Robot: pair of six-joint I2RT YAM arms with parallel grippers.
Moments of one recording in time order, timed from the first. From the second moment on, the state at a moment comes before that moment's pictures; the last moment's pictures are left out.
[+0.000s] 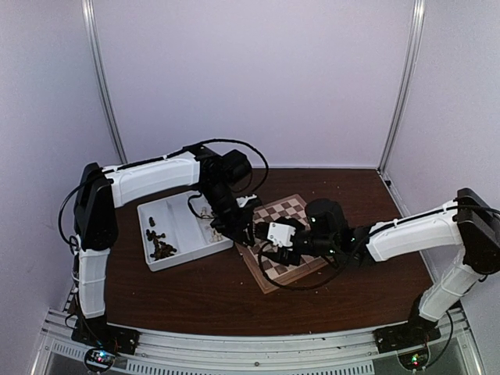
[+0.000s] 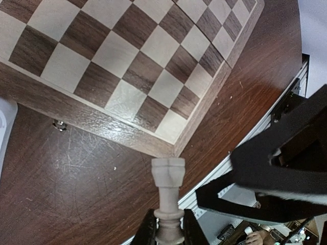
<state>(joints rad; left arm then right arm) -0.82 2.10 1.89 -1.15 0.55 -0.39 0.94 1.55 0.76 0.36 -0.14 -0.57</state>
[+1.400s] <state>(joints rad) -0.83 2.00 1.70 -0.96 0.57 -0.43 0.98 1.70 0.72 0.54 -0.11 -0.52</state>
